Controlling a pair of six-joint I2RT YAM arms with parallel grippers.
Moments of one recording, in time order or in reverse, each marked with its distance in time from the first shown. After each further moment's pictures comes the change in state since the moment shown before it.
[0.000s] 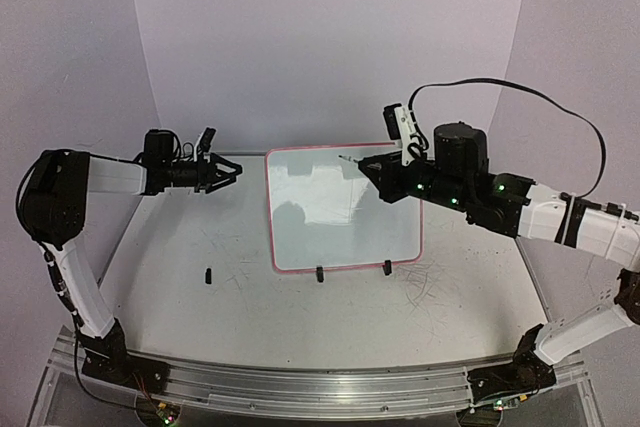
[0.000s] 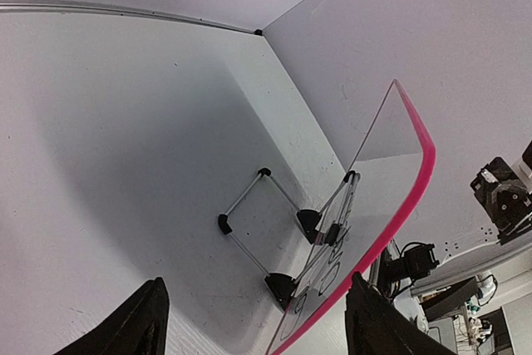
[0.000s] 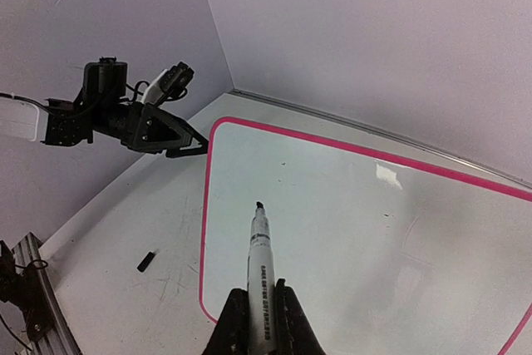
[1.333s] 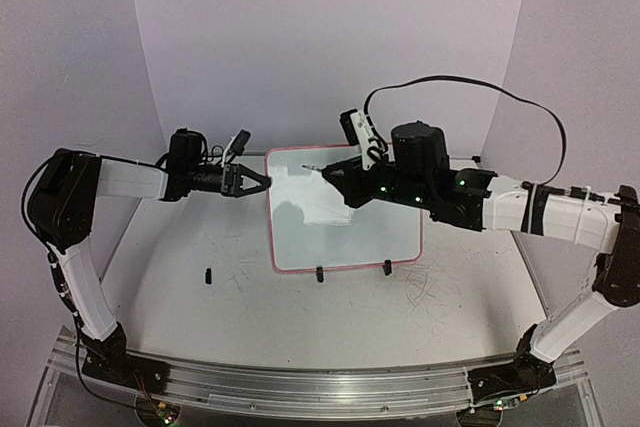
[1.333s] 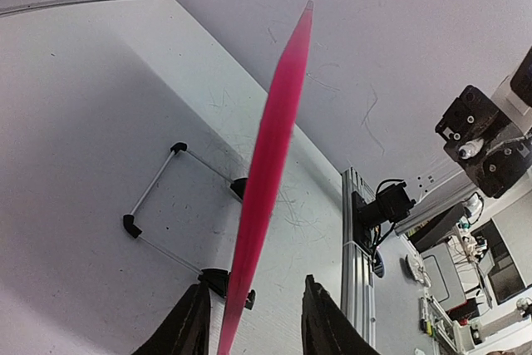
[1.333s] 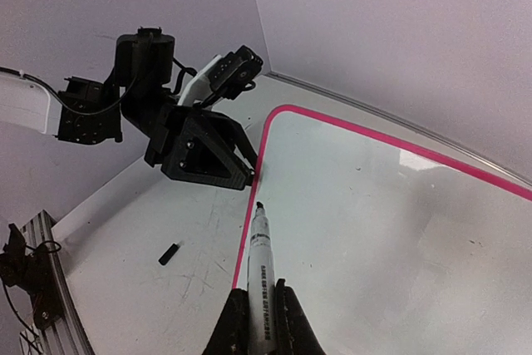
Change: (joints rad) left arm -0.183 0.005 0.004 0.059 0.081 0.069; right arm 0.072 0.184 0.127 0.023 -0.041 -0.025
